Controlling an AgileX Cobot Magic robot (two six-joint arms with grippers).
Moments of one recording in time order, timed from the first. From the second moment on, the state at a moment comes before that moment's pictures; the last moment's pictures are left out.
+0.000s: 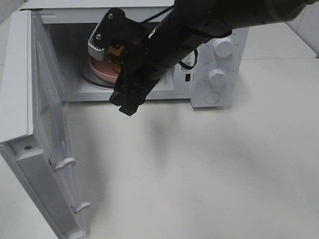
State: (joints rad) left arm -0.23 0.00 -0.50 -0.01 1.04 0.01; right arm 0.73 1.94 -1.39 0.47 0.41 -1.04
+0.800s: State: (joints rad) left arm -0.23 0.00 -0.50 -0.01 1.04 0.01; right arm 0.79 1.95 -1.39 -0.05 0.26 -0.91
